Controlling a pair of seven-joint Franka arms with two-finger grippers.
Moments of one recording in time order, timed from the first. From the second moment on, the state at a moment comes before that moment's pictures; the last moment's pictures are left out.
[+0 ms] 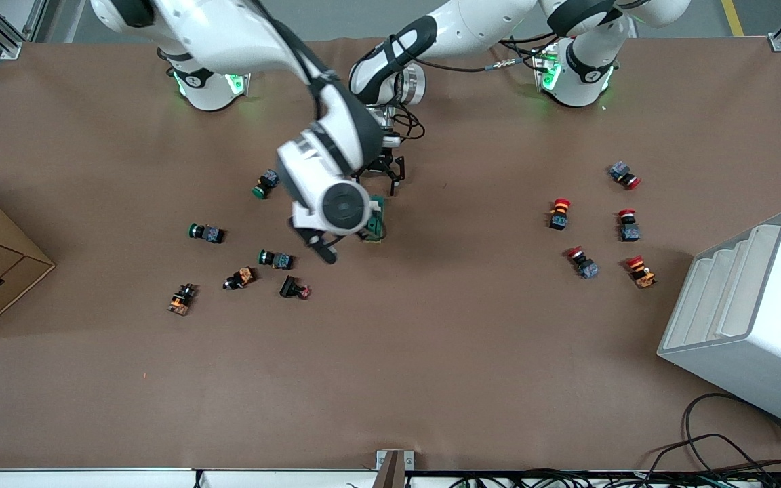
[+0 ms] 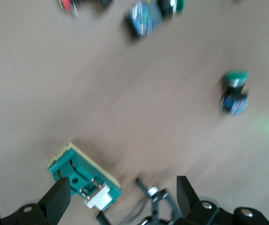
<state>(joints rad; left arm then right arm) -0.78 0.81 -0.54 -1.91 1.76 2.04 -2.46 0.65 0.63 -0.05 -1.37 0.14 1.63 1.29</state>
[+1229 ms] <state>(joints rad) -0.62 0.66 -0.55 -1.39 0.79 1.92 -1.75 0.04 0.27 -0.05 -1.37 0.02 1.40 0.08</state>
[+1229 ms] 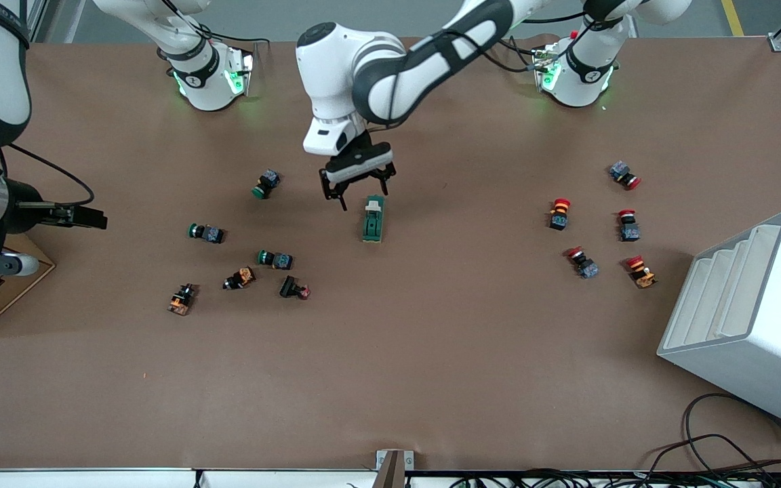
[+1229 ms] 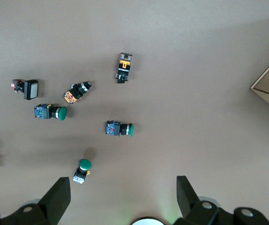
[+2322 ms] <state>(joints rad) -0.38 0.51 -0.55 -1.35 0.51 1.87 -1.32 0.01 0.26 -0.04 -1.32 0.00 1.40 -0.01</state>
